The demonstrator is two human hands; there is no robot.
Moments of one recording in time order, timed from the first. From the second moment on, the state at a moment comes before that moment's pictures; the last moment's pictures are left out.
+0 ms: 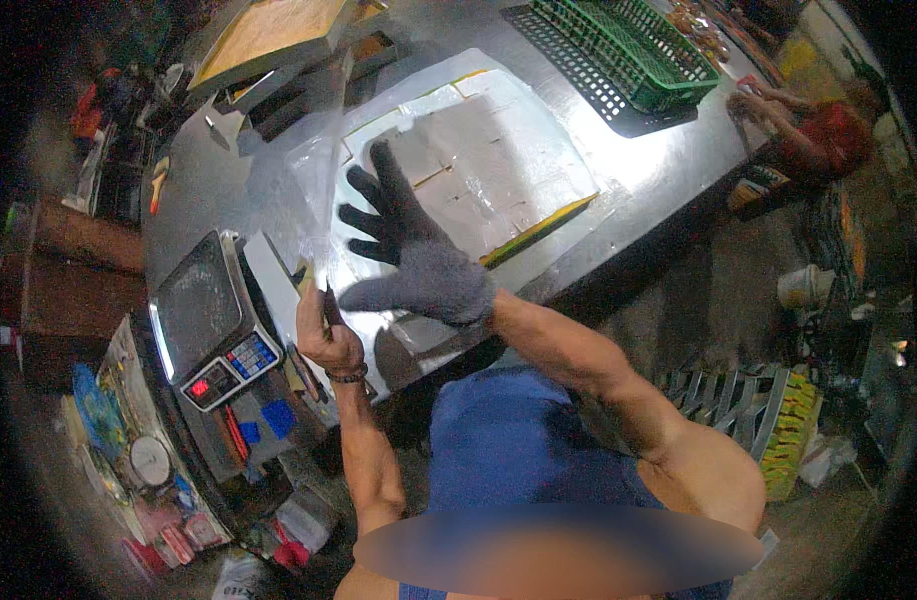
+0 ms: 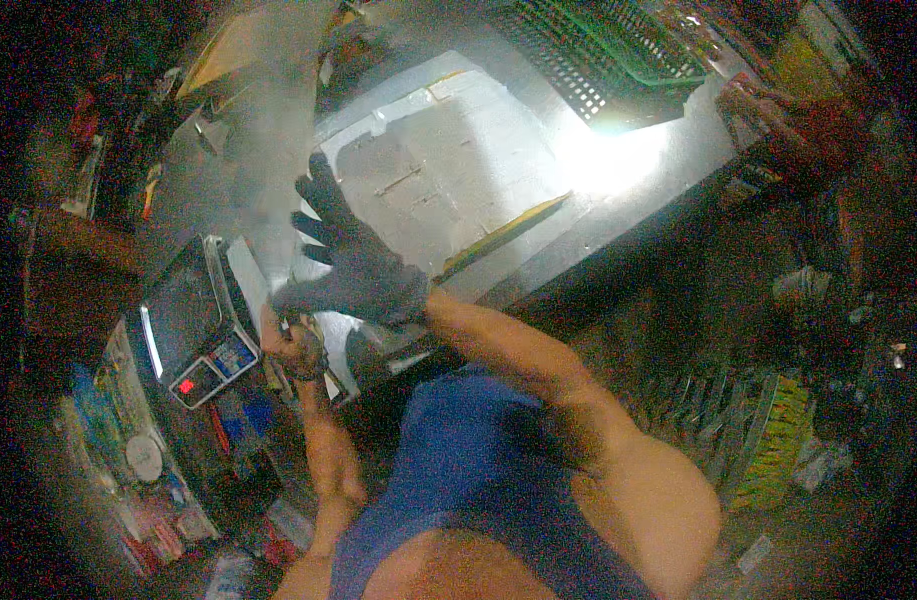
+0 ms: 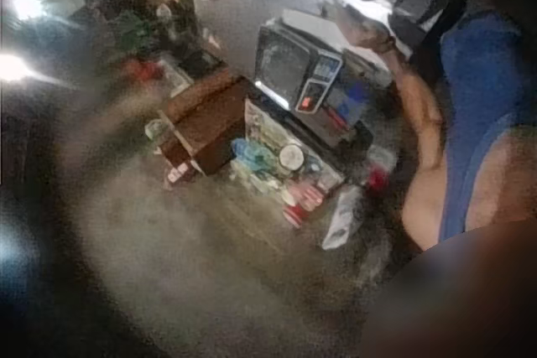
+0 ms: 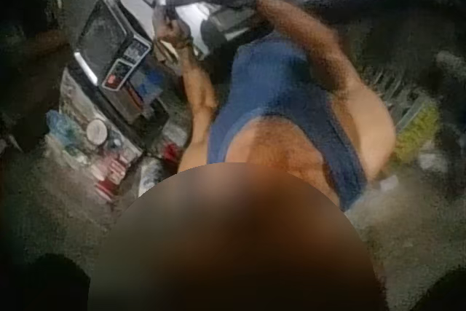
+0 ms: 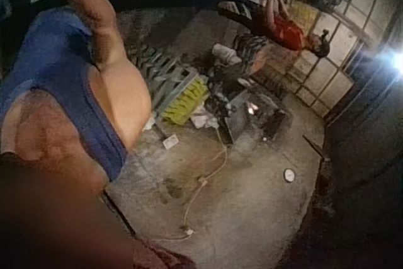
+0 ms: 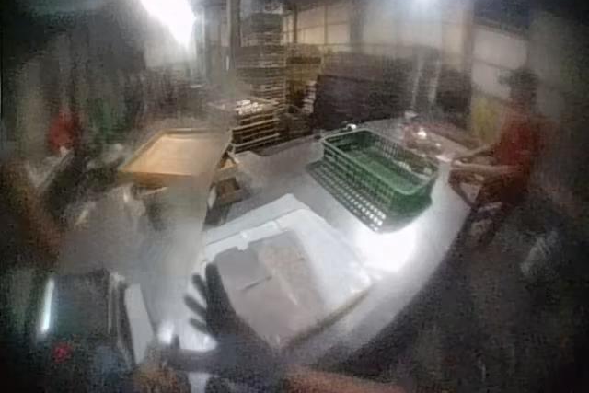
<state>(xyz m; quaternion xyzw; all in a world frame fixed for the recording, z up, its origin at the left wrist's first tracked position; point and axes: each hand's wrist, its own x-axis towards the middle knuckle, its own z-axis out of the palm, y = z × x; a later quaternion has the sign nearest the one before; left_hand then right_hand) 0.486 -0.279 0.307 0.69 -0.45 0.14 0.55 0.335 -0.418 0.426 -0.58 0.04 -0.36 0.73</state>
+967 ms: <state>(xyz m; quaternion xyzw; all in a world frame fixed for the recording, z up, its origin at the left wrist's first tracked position) 0.449 -0.331 0.212 0.72 -0.65 0.01 0.23 0.224 -0.541 0.259 -0.37 0.51 0.10 0.77</state>
